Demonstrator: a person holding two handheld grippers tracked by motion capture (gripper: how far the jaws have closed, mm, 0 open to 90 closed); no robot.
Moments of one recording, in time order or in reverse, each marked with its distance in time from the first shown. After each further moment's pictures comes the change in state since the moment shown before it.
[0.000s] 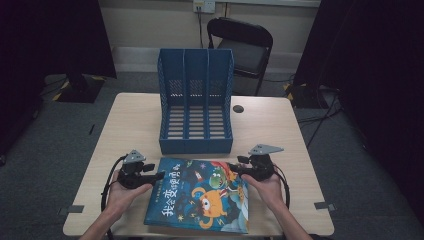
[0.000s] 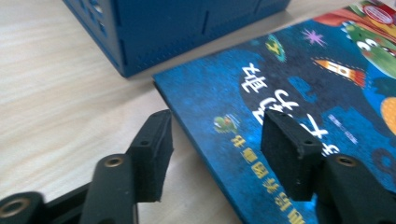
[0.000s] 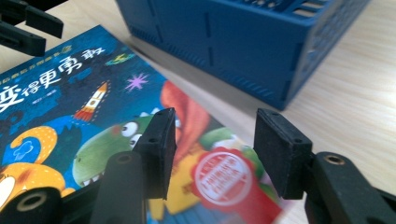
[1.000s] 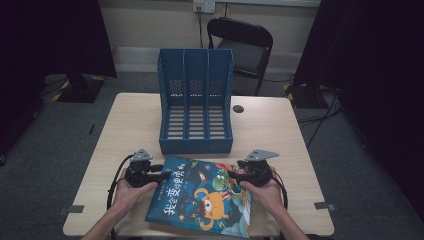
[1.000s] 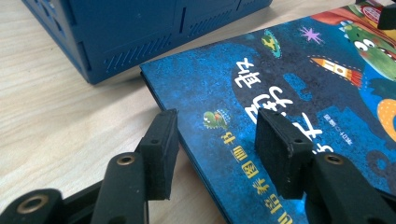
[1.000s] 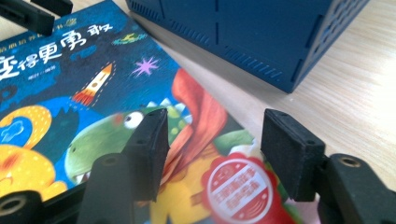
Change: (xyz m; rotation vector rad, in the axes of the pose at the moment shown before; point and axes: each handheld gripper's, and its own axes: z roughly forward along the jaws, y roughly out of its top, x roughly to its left) left arm -0.003 0.006 0.020 0.007 -0.056 0.020; right arm 0.006 -0.011 0.002 0.041 -0.022 -0.043
